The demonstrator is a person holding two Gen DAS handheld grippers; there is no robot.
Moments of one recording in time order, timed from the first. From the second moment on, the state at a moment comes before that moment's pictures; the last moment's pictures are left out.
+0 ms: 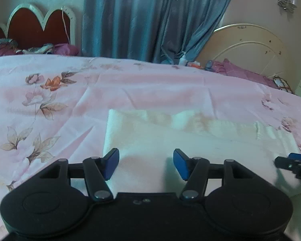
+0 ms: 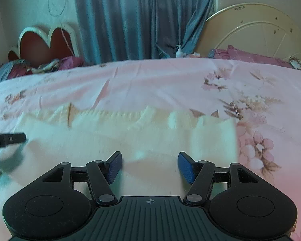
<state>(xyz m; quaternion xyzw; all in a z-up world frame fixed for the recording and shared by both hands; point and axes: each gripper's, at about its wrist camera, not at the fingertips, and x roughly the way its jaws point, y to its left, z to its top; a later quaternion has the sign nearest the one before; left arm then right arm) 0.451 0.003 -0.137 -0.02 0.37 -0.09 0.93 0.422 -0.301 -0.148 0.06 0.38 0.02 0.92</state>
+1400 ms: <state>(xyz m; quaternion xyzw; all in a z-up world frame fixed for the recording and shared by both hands) 0.383 -0.024 -0.114 0.03 0.36 -0.10 0.93 0.348 -0.319 -0.127 0.06 0.37 0.05 0.92</state>
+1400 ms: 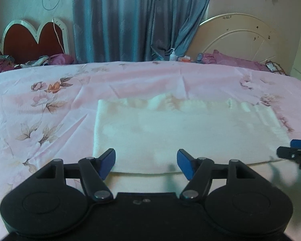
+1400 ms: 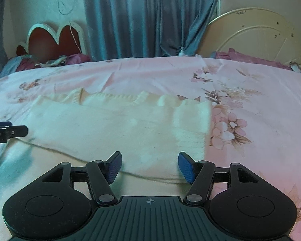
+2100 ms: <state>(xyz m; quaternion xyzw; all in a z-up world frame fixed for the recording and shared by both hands) 0.247 -0.015 -0.131 0.05 0.42 -0.14 0.90 0.229 -0.254 -0.132 0.03 0.42 0.18 0.89</state>
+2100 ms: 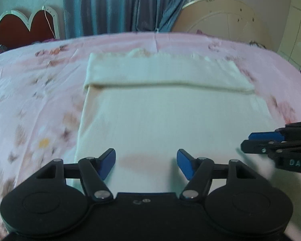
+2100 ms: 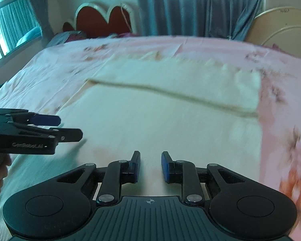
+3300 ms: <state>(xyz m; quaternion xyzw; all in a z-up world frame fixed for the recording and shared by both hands) 0.097 0.086 -0.118 0.00 0.45 -0.17 0.88 0.040 -0.246 -0.110 0.06 0.41 0.00 0.91</state>
